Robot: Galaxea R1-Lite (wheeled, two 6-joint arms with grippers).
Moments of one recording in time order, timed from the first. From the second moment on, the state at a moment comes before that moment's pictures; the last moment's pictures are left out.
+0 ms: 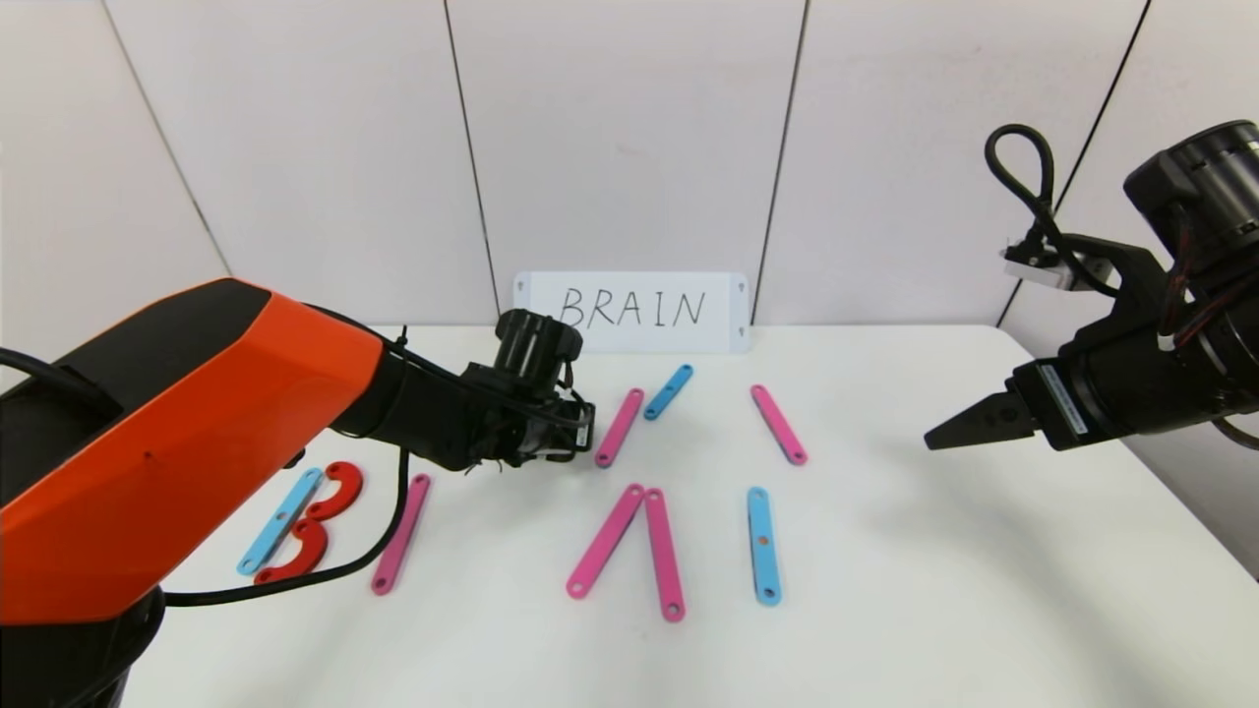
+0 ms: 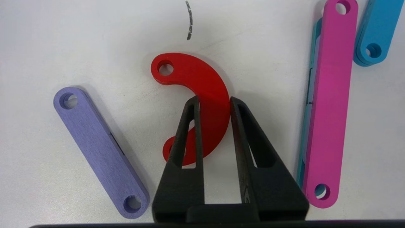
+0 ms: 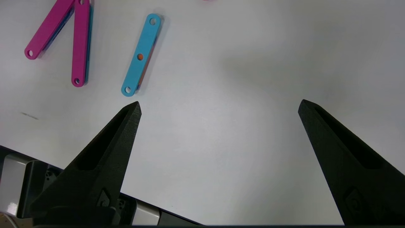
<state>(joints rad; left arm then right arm) -0.50 2.23 -1.37 -0.22 0.21 -0.23 0.19 1.60 -1.36 0.73 0.19 -0.02</state>
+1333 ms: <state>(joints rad) -0.51 2.04 -1.25 -0.16 0.27 -0.24 0.20 1.59 -1.36 0.73 0.19 -0.02</state>
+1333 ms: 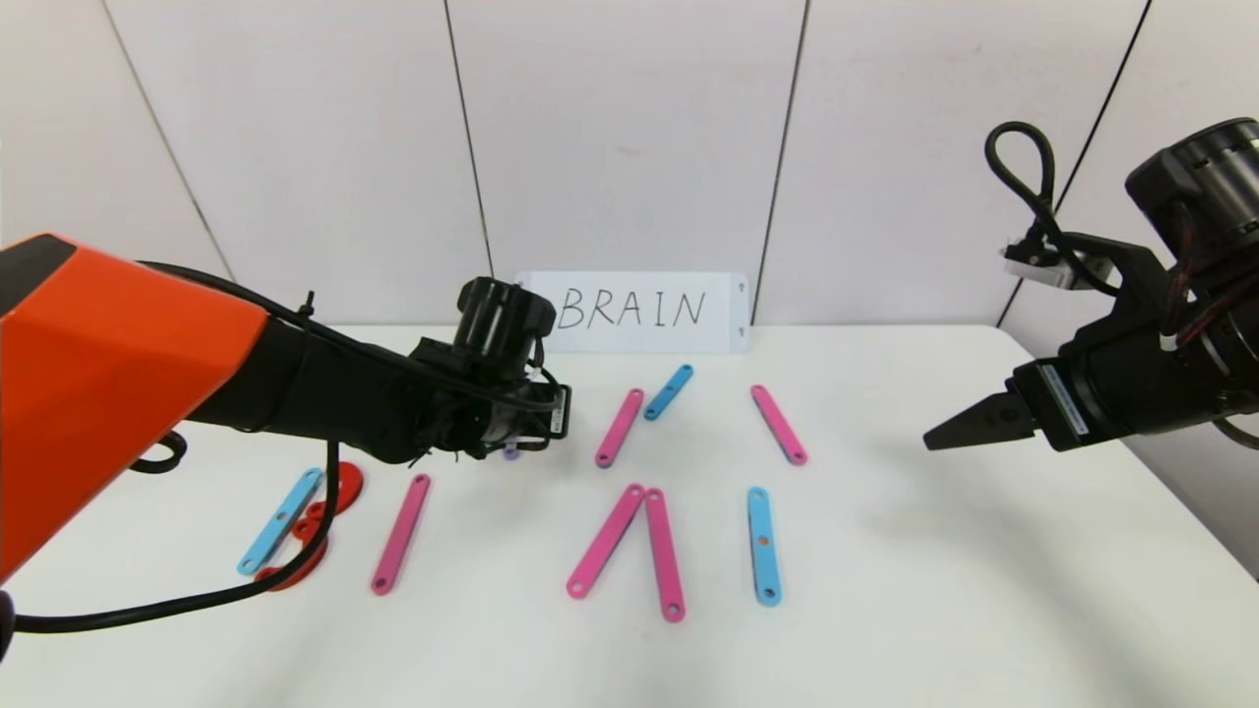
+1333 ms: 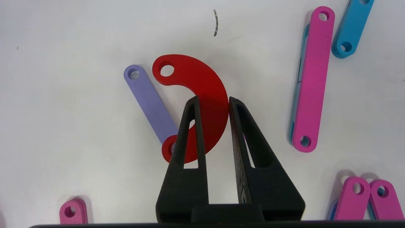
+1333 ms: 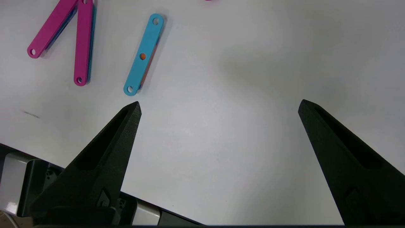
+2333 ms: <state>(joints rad) -0.49 1.82 -0.89 -0.17 0.32 -0.29 0.23 1.58 -1.34 0.73 0.19 -0.02</state>
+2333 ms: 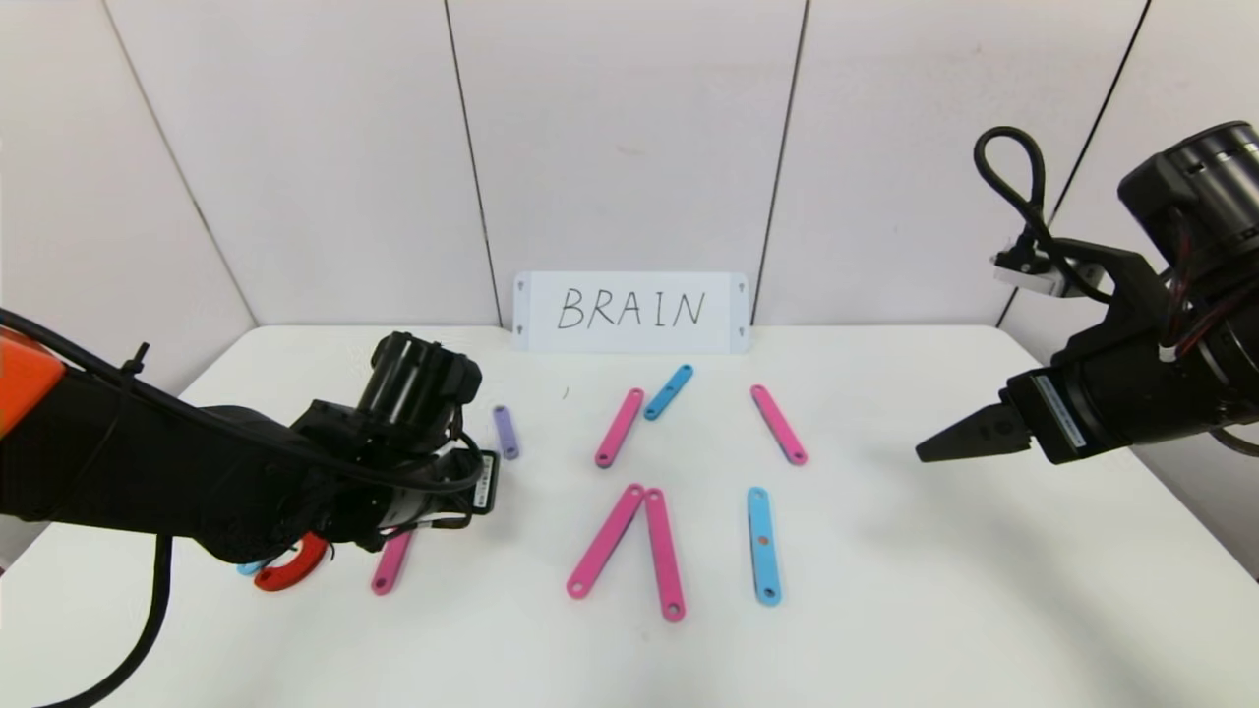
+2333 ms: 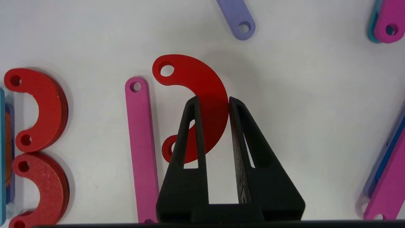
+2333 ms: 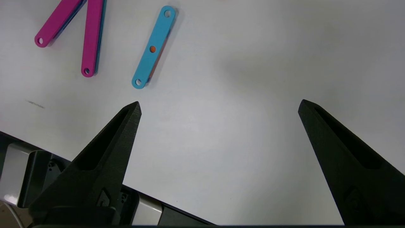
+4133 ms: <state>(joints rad) -0.47 1.90 -0.79 -0.31 0.32 -0.34 0.24 1.58 -1.34 0.73 0.19 -0.02</state>
